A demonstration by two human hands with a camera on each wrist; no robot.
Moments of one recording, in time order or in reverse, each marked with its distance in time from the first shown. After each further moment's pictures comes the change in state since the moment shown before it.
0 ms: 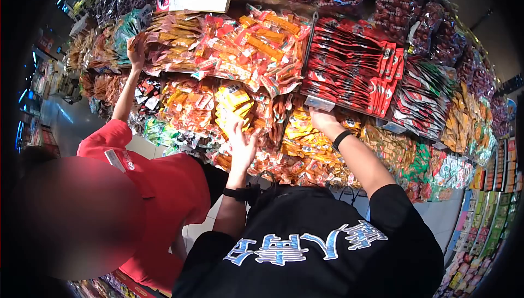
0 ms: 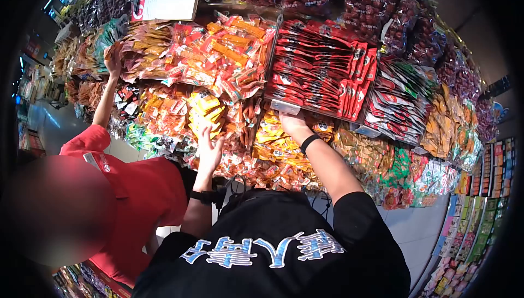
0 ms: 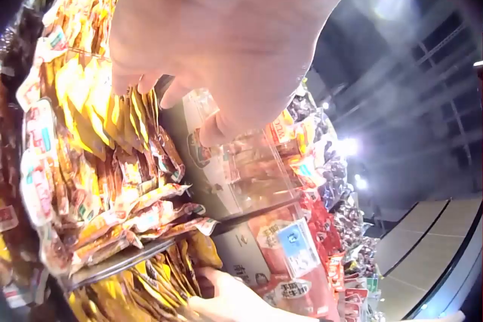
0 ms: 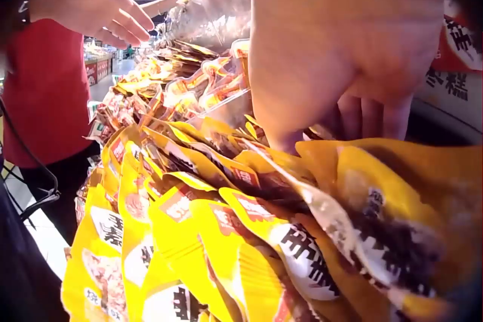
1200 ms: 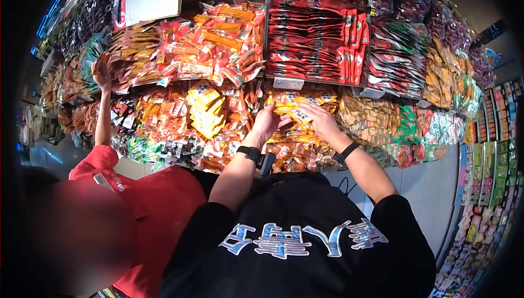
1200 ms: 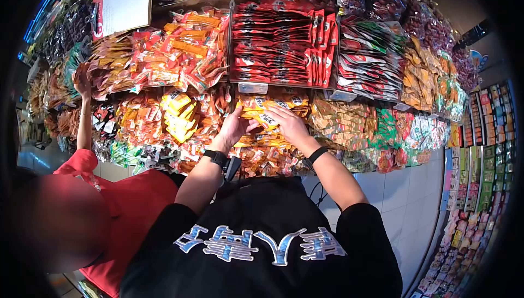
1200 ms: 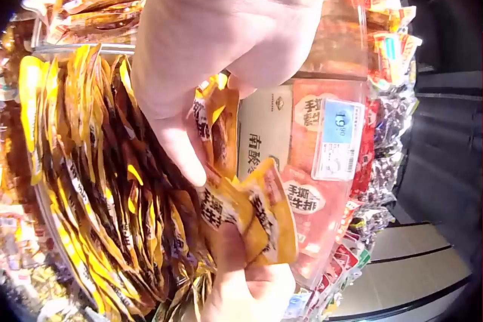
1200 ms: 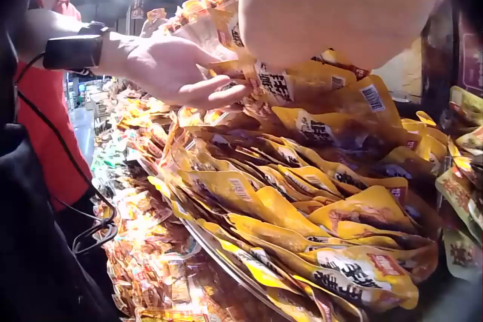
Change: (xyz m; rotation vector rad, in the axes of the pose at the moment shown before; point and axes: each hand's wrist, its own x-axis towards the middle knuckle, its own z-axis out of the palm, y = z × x) left_hand 0.031 0.074 0.123 -1.344 -0.818 -0.813; right_hand -0.146 0.021 -0.036 0.288 0.402 -0.393
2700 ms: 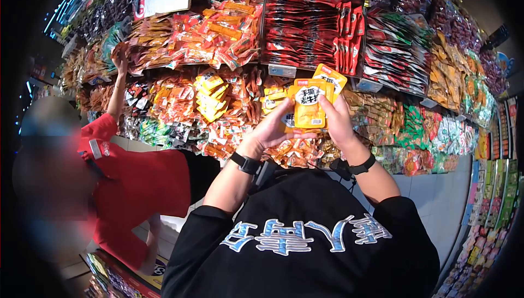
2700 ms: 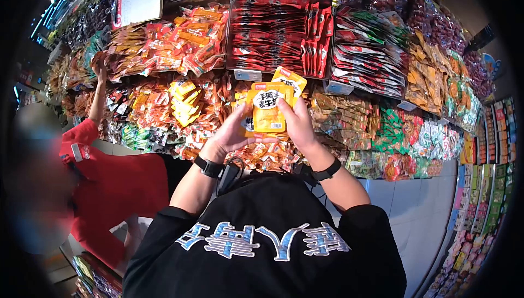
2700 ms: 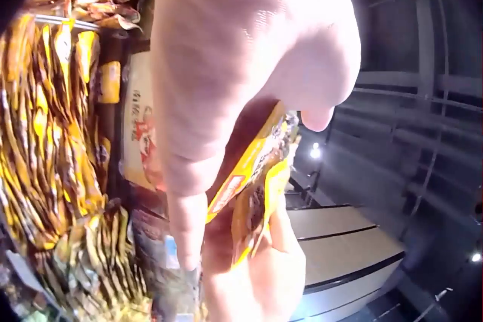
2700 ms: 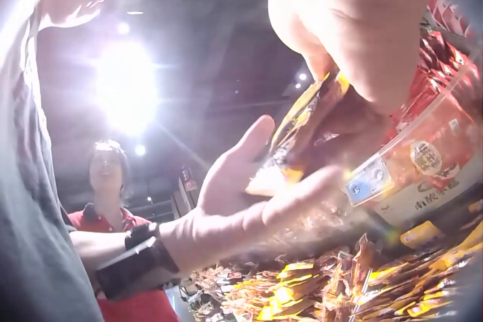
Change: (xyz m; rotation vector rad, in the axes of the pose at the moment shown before) left_hand -0.137 -0.008 0.126 0.110 -0.255 -0.051; right_hand -0.013 -0.090 -0.088 1.336 0.404 0.304
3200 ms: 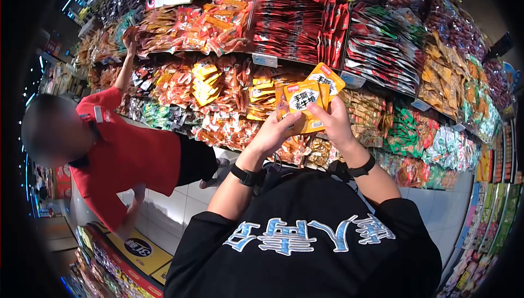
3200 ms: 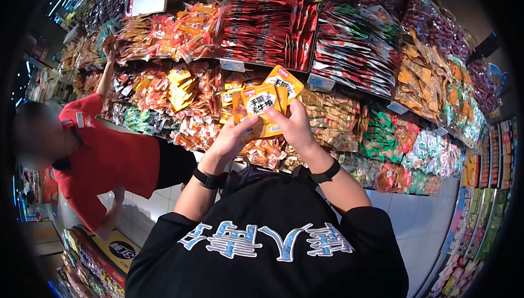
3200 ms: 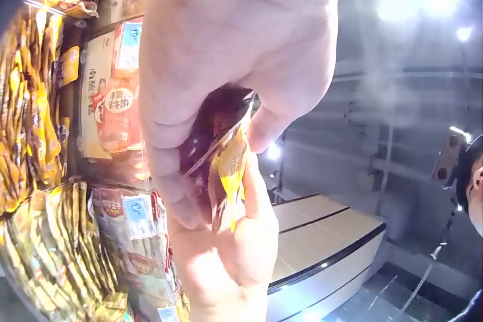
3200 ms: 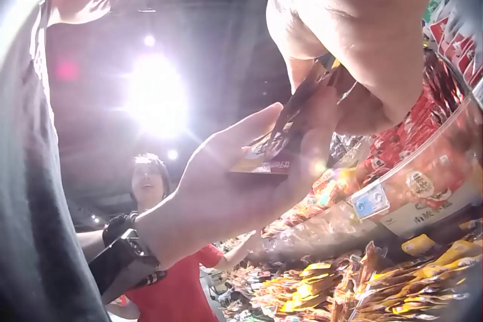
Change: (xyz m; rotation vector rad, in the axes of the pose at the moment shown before) left_hand -0.001 -0.085 0.082 0.245 0.196 0.330; right_hand -0.037 -0.045 -0.069 -0.033 -0.206 0.057
